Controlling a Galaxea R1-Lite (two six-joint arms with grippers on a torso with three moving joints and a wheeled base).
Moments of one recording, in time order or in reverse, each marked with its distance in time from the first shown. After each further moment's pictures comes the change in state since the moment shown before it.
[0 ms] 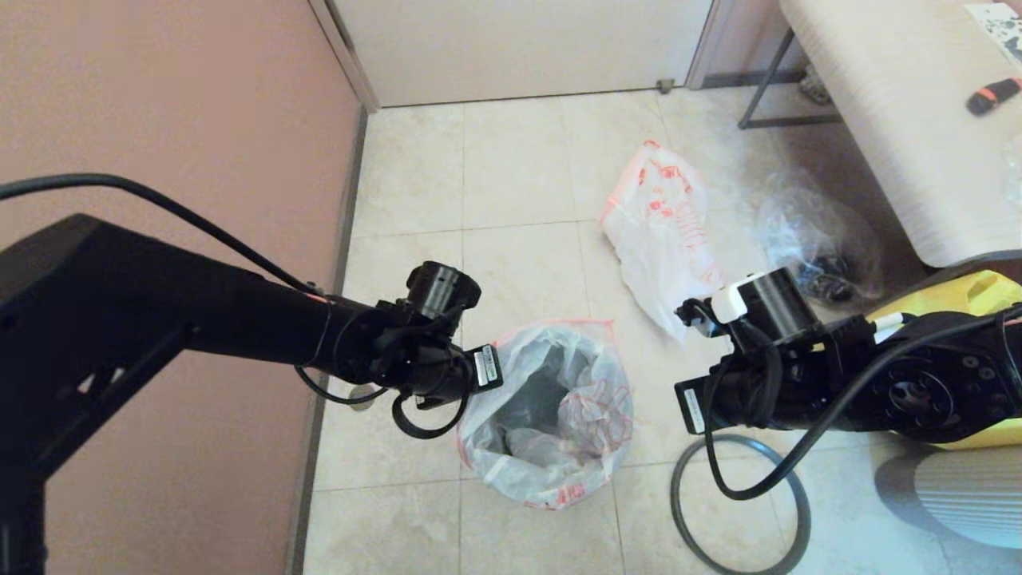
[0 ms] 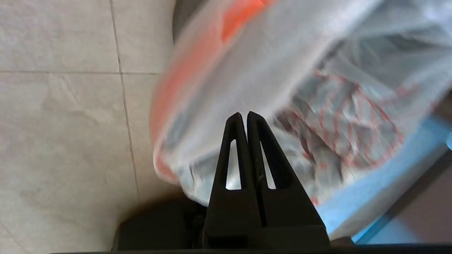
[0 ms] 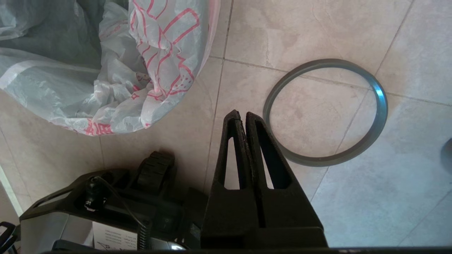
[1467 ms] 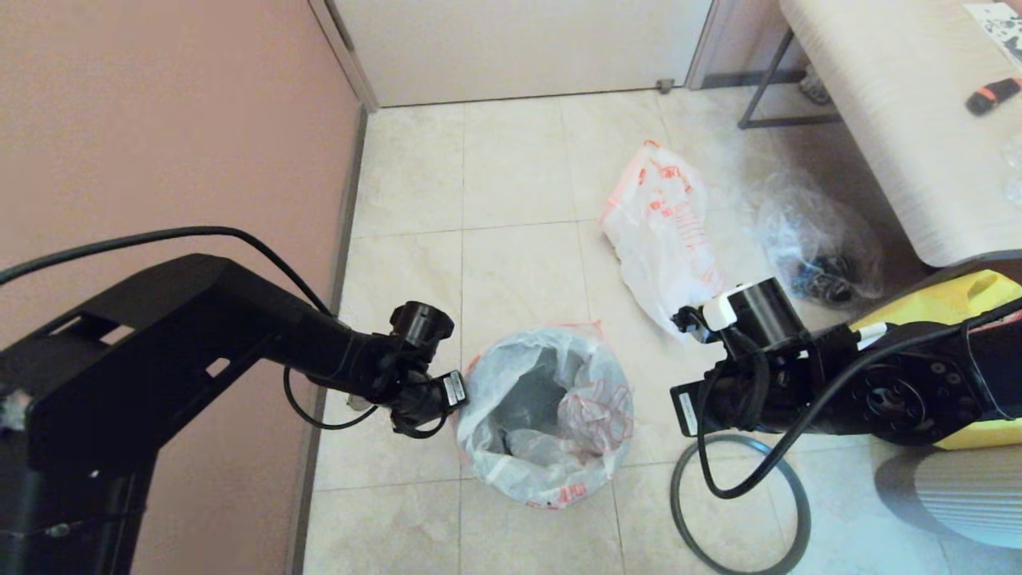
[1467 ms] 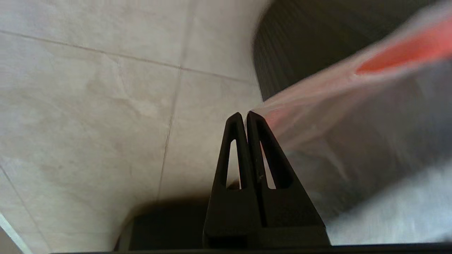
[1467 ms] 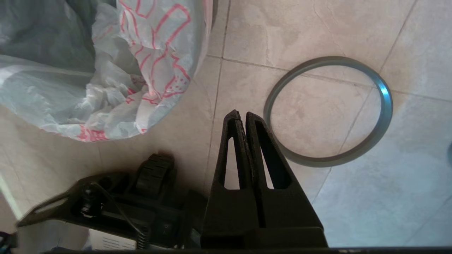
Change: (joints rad) left arm 0.157 0.180 -0.004 -0.049 0.012 -0.042; right arm -0.010 0.037 0.011 -0.042 0.002 0.011
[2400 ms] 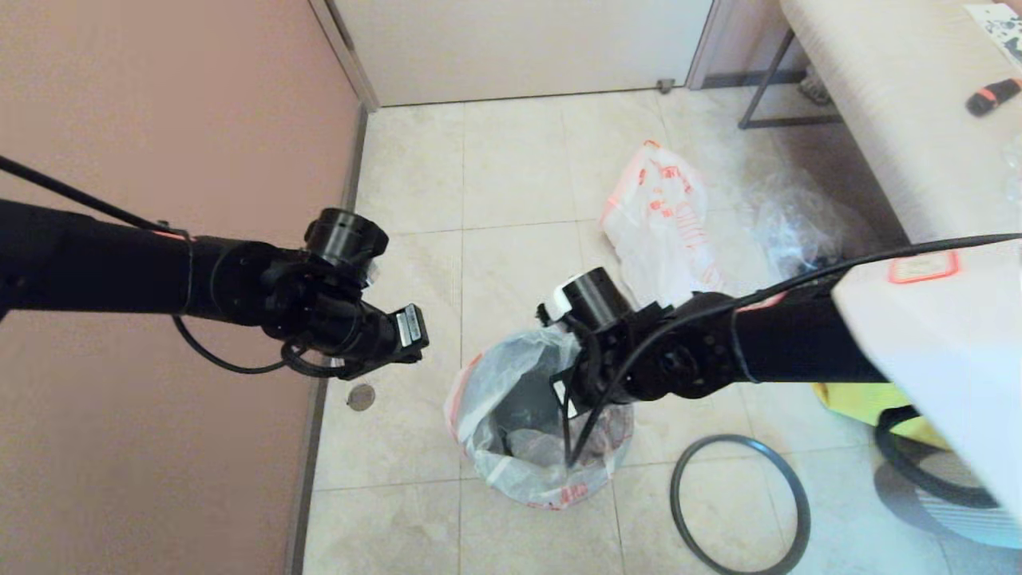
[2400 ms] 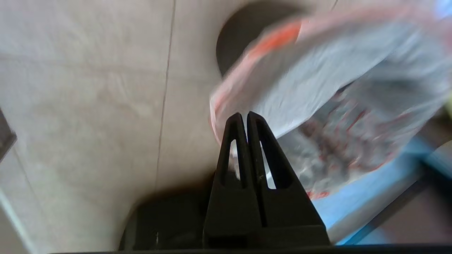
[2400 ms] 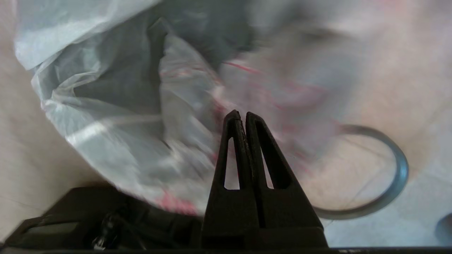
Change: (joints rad) left arm 0.041 -0.341 -0.052 0.262 -0.100 0.090; right arm 0.207 0.379 -0.632 0.278 -0.112 -0.081
